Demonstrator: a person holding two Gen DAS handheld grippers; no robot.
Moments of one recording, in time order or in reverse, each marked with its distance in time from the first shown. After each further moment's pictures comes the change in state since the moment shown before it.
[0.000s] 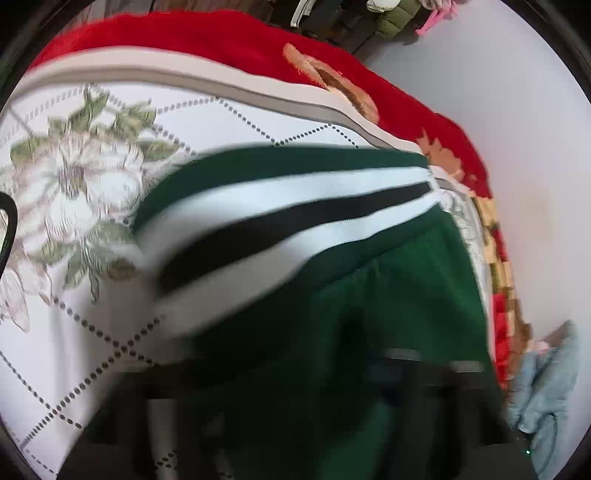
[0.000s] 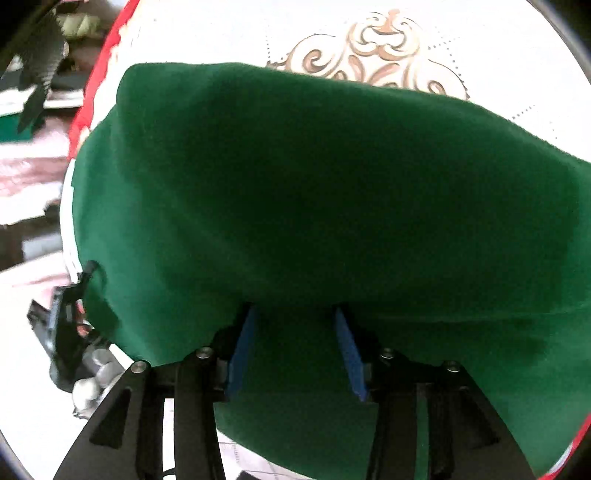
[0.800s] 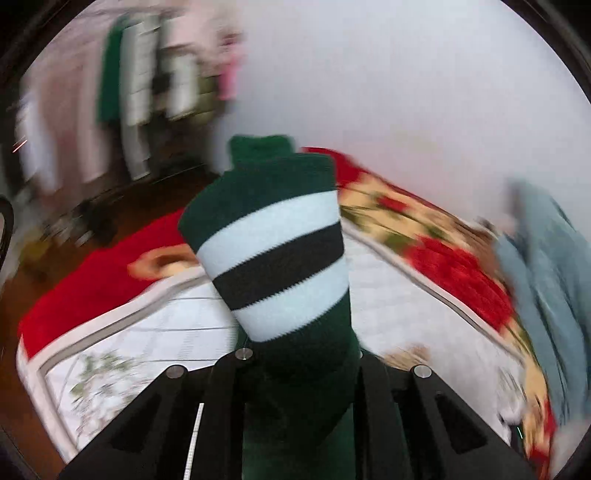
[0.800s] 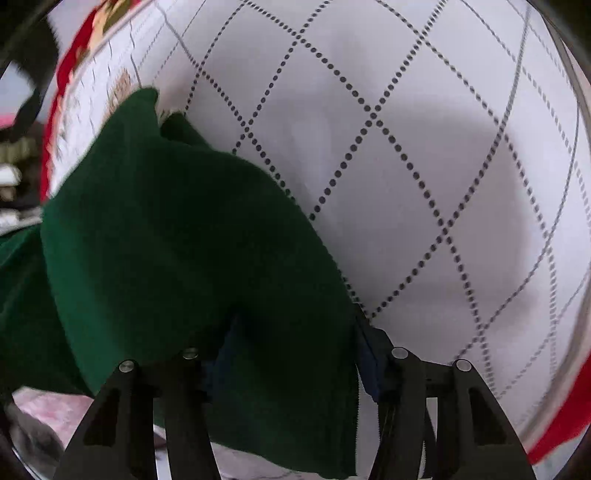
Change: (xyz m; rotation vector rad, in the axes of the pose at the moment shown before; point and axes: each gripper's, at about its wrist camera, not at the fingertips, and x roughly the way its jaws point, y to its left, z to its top) left arm -0.156 -0.185 -0.048 0.773 -0.237 -0.162; right arm -0.051 -0.174 -0.115 0.403 -0.170 0.045
